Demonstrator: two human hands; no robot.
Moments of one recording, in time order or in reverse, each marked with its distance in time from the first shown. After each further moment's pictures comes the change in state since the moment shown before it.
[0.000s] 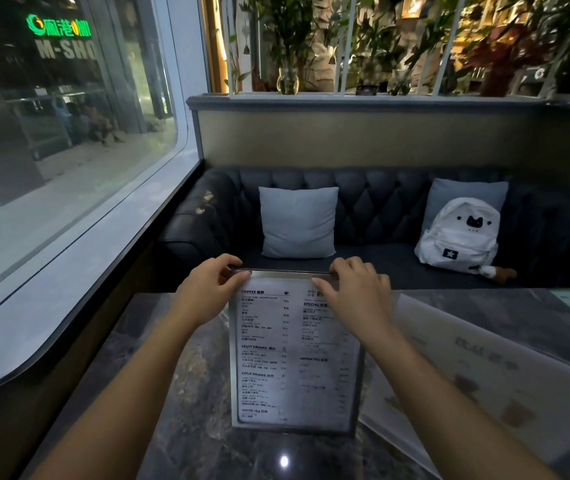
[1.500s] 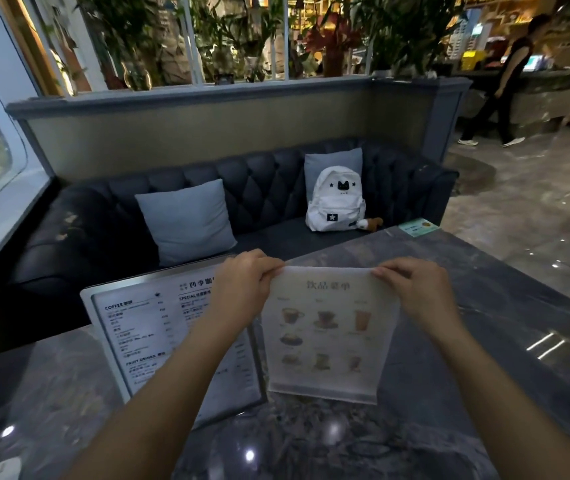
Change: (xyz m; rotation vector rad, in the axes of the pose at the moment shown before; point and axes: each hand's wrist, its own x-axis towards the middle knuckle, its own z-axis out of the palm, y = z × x) left_hand -0.035 0.180 0.119 -0.031 -0.047 0.624; right_hand -0.122 0.175 -0.113 0.326 0.294 0.421
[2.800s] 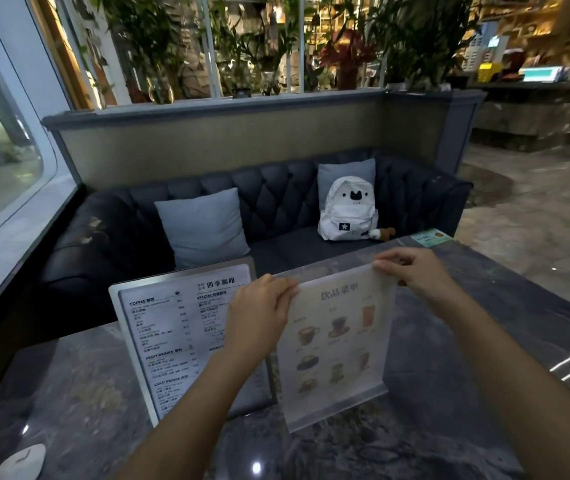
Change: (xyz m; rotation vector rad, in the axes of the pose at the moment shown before) left_hand -0.040 0.023 -0.004 -0.027 0.092 -0.071; right_hand 0.030 -0.002 -0.003 0.350 -0.245 0.107
